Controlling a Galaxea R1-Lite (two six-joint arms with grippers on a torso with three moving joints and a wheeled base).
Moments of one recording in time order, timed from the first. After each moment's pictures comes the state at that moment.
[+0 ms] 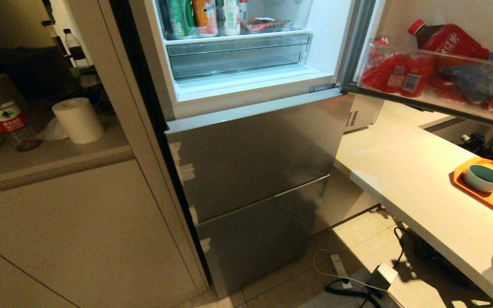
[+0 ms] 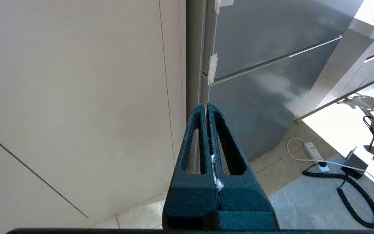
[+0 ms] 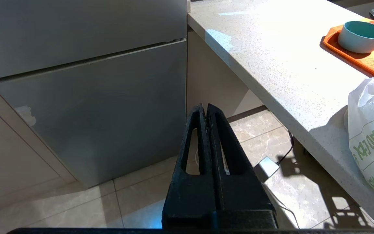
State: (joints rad) left arm 0.00 0.00 0.00 0.00 0.00 0.00; right arm 0.00 0.00 0.00 0.00 -0.01 0.01
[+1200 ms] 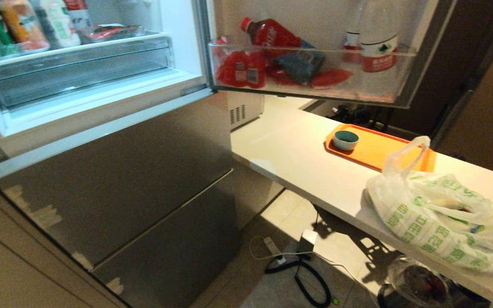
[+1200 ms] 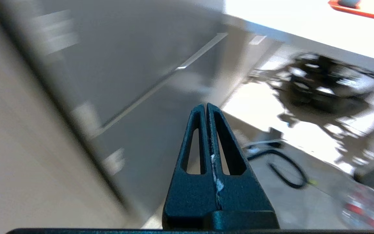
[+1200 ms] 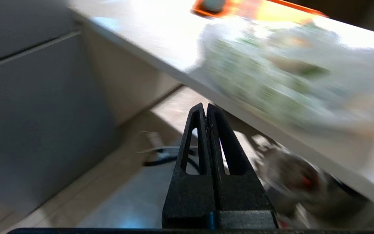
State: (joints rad) left arm 0.00 0.00 0.00 0.00 0.00 0.00; right arm 0.00 0.00 0.00 0.00 -0.01 0.01
